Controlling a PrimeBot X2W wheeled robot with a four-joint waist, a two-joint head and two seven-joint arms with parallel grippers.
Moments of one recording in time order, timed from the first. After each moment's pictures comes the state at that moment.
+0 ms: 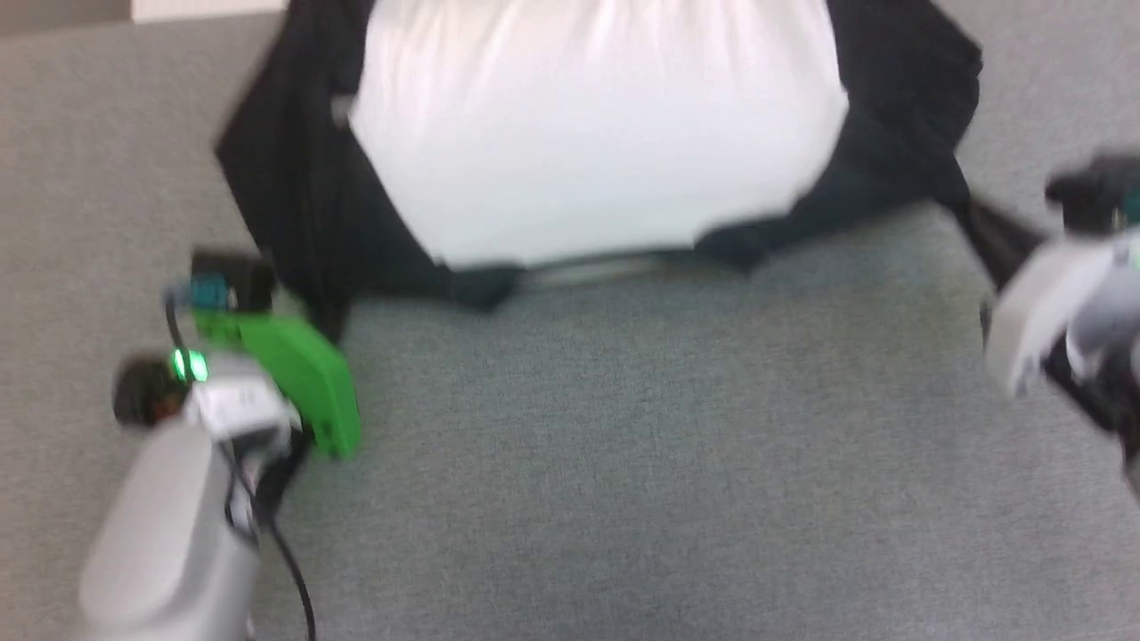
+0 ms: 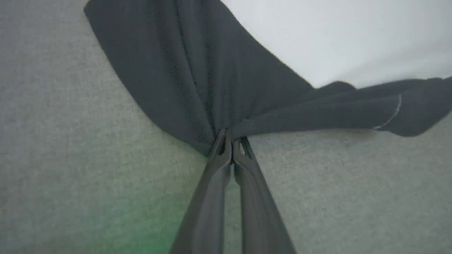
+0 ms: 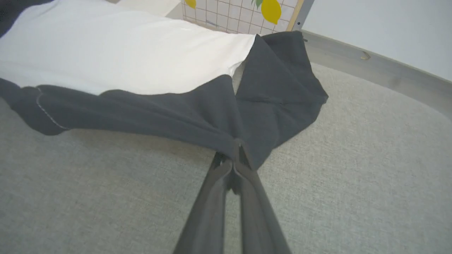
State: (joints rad) left arm -0.43 0.34 -0.23 0.25 -0.47 -0.03 0.36; right arm -0.62 -0.59 0.42 0.35 0.53 0.14 0.13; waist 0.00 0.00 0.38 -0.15
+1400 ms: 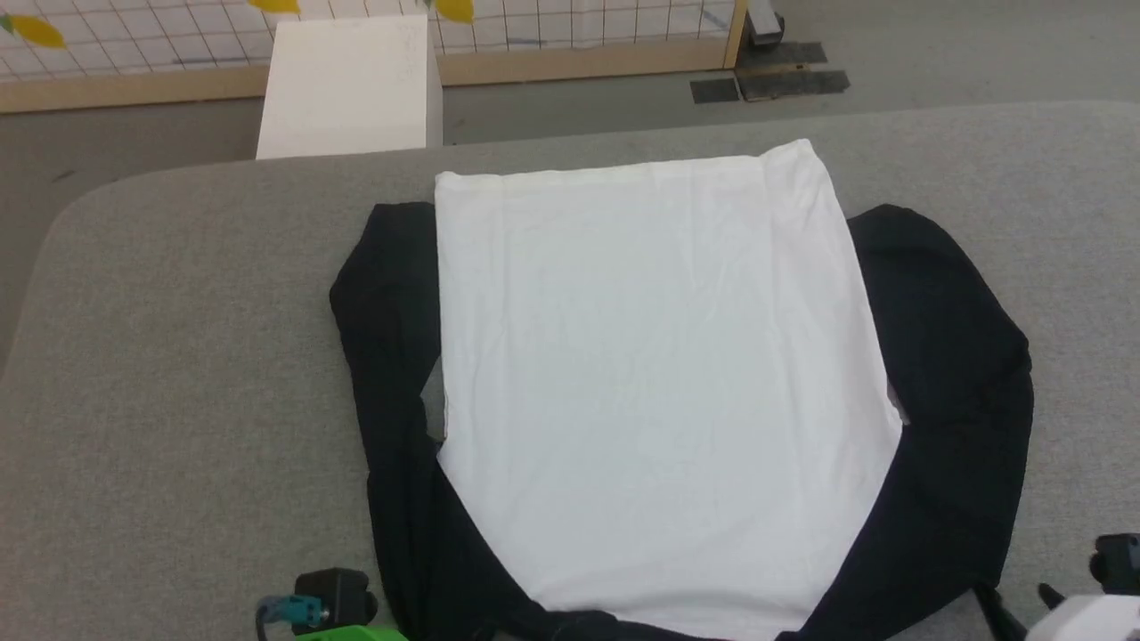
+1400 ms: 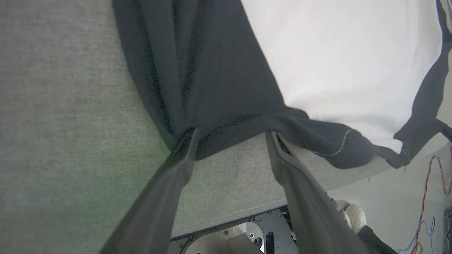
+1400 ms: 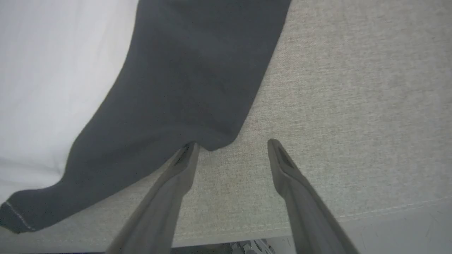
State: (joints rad) left arm 0.23 0.20 -0.28 -0.14 -0.66 0.14 0.50; right arm 0.21 -0.18 -0.20 -0.01 0.29 0.13 0.51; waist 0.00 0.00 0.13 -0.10
